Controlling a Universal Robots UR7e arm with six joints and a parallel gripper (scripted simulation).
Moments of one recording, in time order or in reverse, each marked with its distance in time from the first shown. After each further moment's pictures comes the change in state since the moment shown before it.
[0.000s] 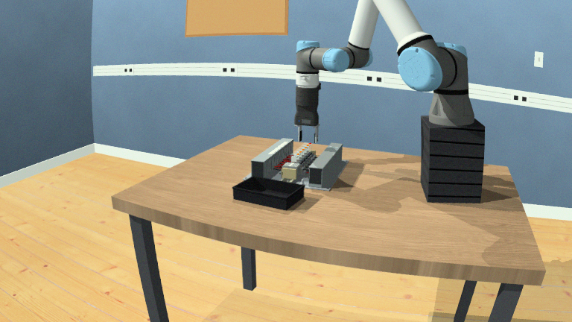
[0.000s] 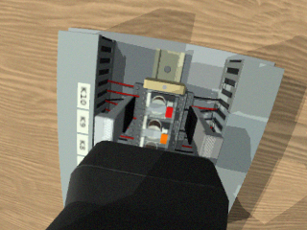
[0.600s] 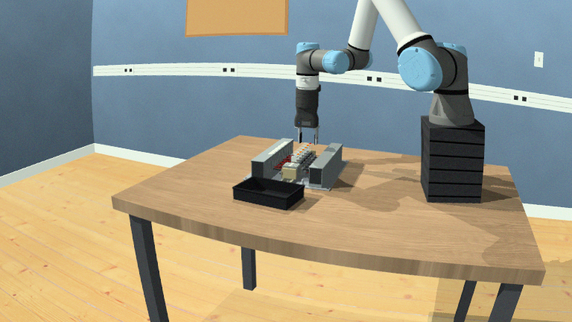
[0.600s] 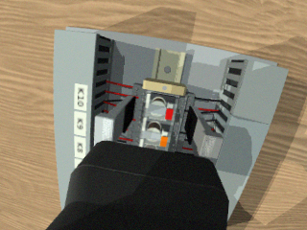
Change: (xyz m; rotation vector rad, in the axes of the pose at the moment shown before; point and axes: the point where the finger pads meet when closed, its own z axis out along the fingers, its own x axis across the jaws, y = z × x) arm 0.000 0.000 0.006 0.000 0.000 0.000
